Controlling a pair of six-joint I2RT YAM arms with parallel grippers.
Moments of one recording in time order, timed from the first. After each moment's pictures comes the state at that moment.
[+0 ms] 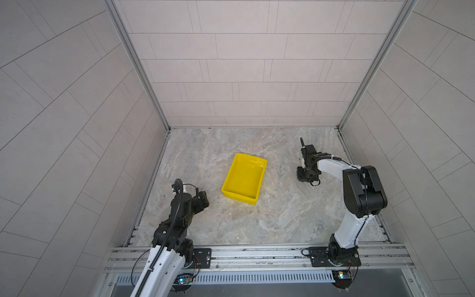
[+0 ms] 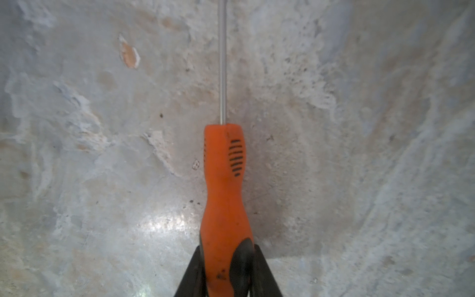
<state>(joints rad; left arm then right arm) -0.19 0.39 0.31 -0.56 -0.13 -0.60 0.12 1.80 1.11 -0.65 0.01 0.29</state>
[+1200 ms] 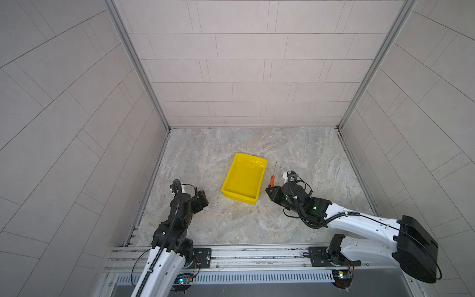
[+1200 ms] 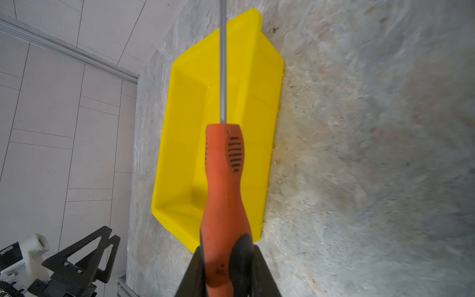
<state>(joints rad) -0.19 0.37 0.31 -0.57 -0.16 -0.61 0.88 1.19 0.61 -0.02 0.19 1.19</state>
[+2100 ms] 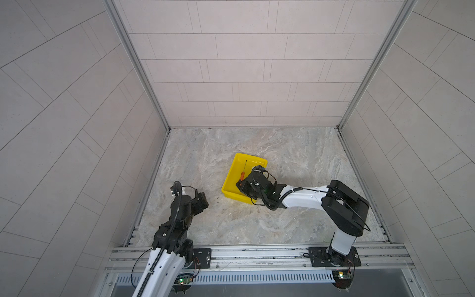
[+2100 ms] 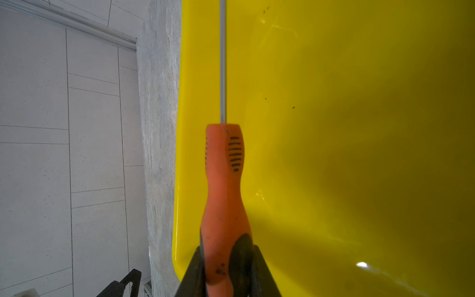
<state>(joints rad) -0.19 0.35 0.28 -0.57 -0.16 -0.61 0.90 1.78 0.99 0.19 0.06 1.29</state>
